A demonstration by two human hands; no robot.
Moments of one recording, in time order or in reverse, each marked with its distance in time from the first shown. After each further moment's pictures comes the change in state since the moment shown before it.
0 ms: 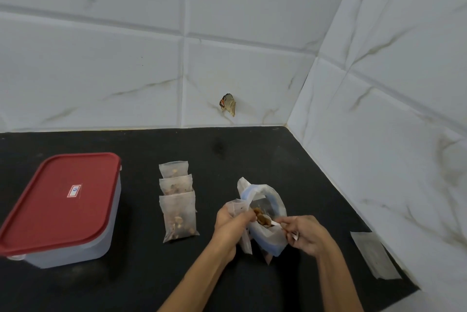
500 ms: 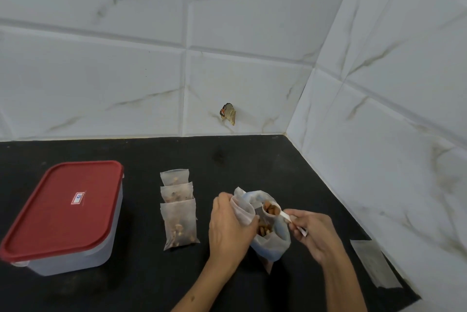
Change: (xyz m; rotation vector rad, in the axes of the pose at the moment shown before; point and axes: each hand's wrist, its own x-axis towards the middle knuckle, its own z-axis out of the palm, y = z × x) left_hand -0.031 0.016 0.009 0.735 0.372 0.612; right_hand -0.039 -0.012 0.003 0.061 0.106 -0.267
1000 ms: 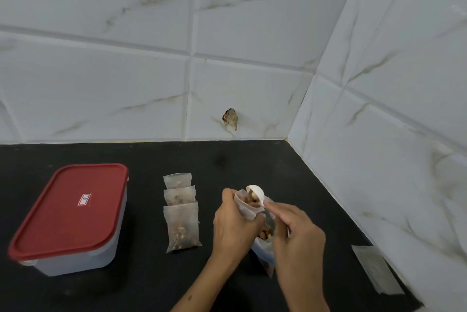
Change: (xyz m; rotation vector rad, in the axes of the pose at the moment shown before) left_hand 0.002 0.021 -0.013 -0.163 -0.086 -0.020; right_hand -0.070 0.008 0.056 -0.622 0.369 -0.925
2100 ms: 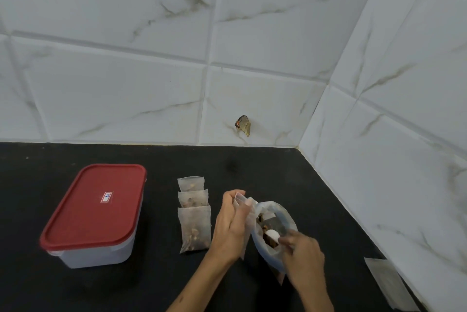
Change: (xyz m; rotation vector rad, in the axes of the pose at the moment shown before) left_hand -0.003 -0.006 -0.032 -0.400 -0.105 0.045; right_hand 0.004 0.046 0.025 -0.338 -0.426 0.313
